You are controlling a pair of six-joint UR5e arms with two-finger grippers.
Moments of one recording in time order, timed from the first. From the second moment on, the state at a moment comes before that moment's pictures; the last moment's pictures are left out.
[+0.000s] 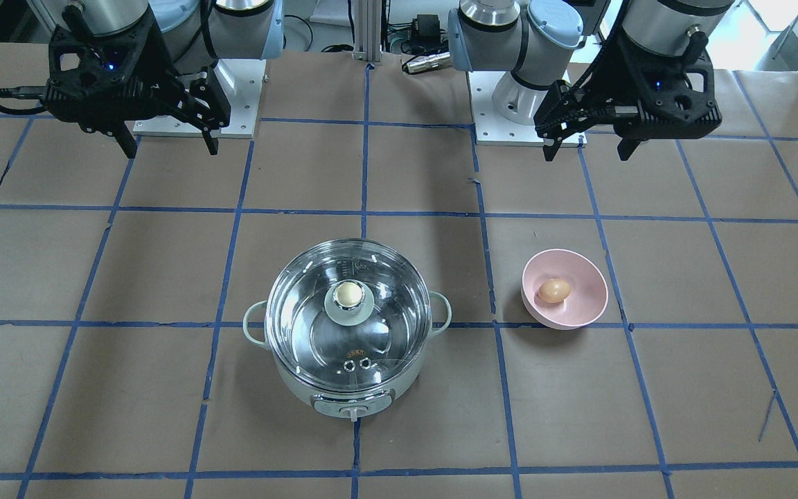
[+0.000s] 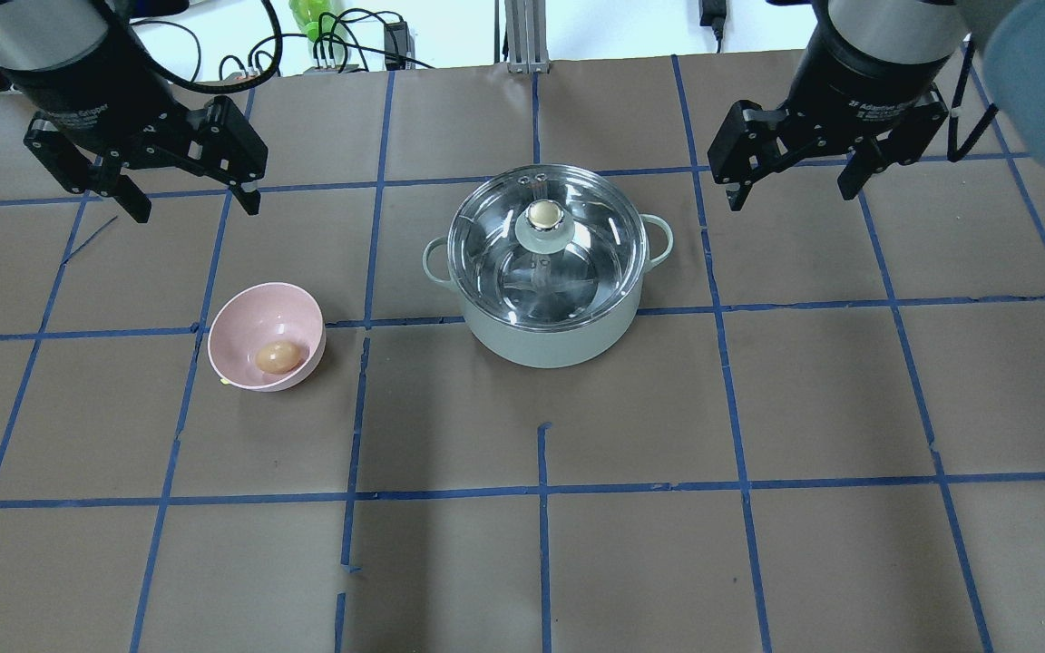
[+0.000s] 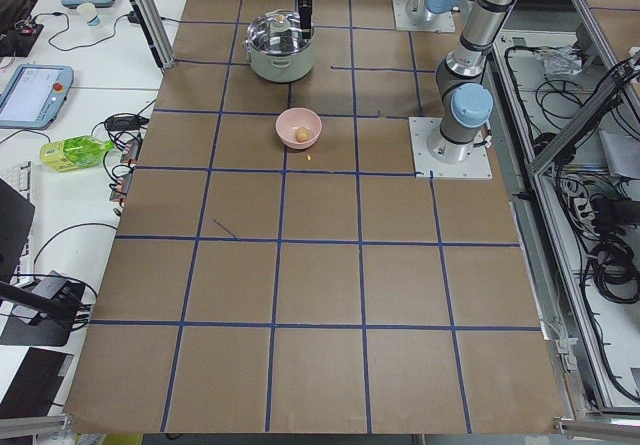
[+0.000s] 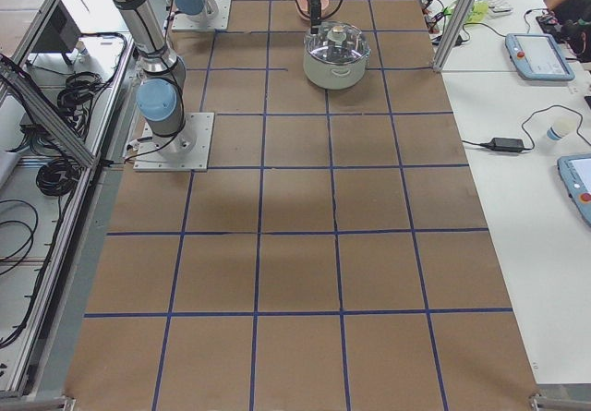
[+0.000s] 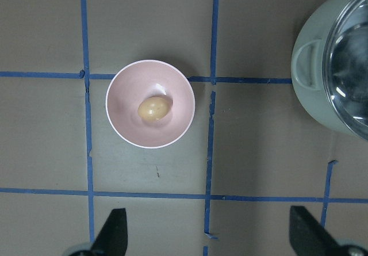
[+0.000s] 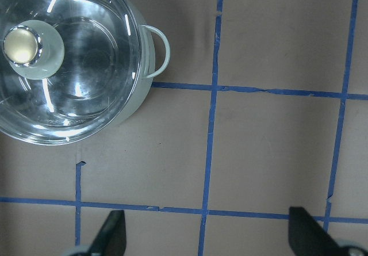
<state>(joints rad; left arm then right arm) -1.53 -1.57 -1.46 -1.72 1.58 0.01 1.61 -1.61 1.53 -1.53 -1.56 -0.03</state>
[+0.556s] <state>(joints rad) -1.53 -1.56 -1.50 -1.72 1.58 -0.02 1.61 -1.60 1.53 -1.53 -1.56 -0.04</state>
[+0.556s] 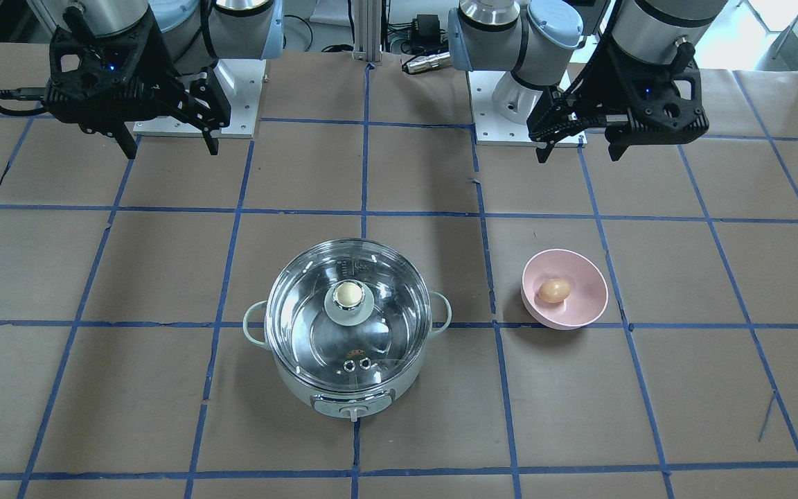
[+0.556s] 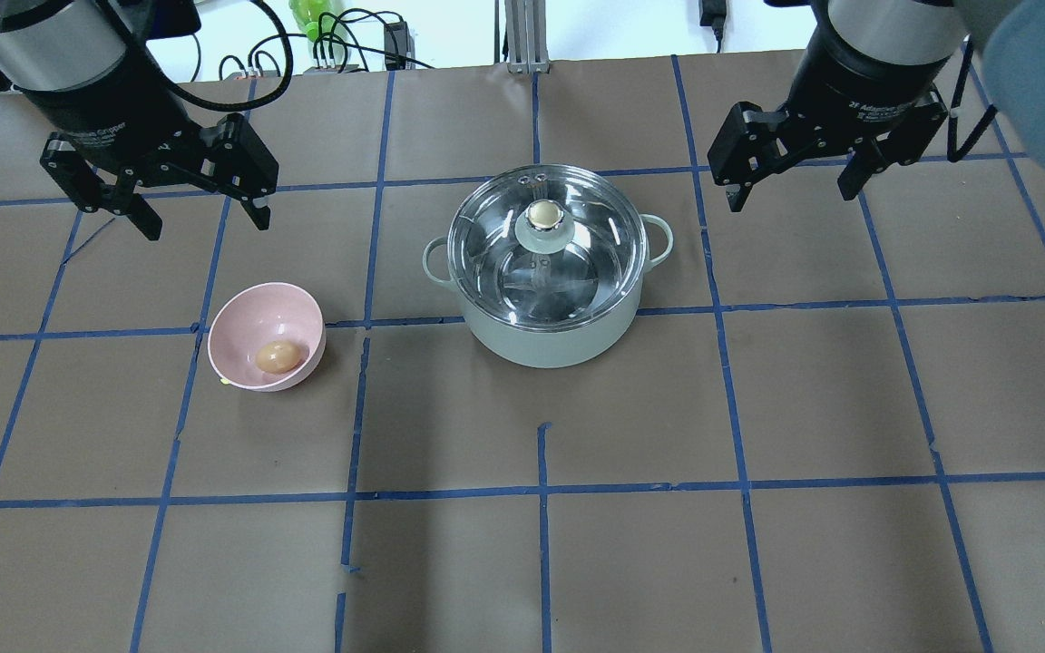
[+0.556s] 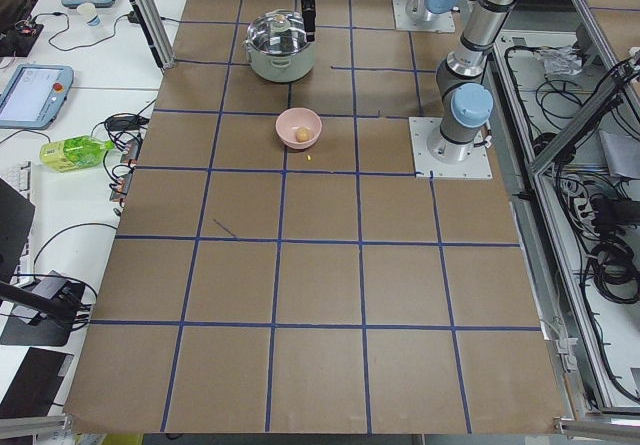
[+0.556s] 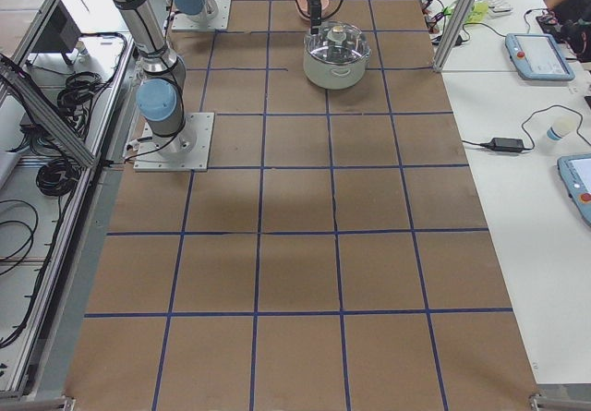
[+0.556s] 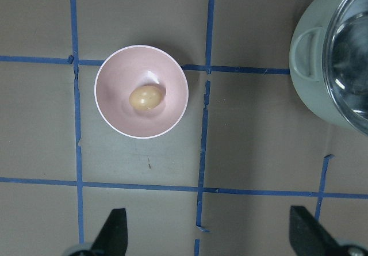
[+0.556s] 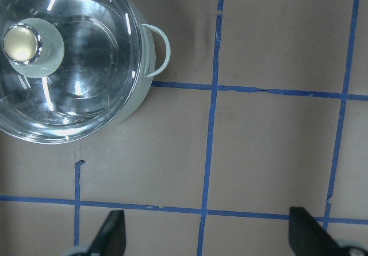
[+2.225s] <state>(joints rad) -1.37 -1.57 -1.88 -1.32 1.58 0.79 1.91 -1.17 1.43 -1.92 -1.57 0.28</state>
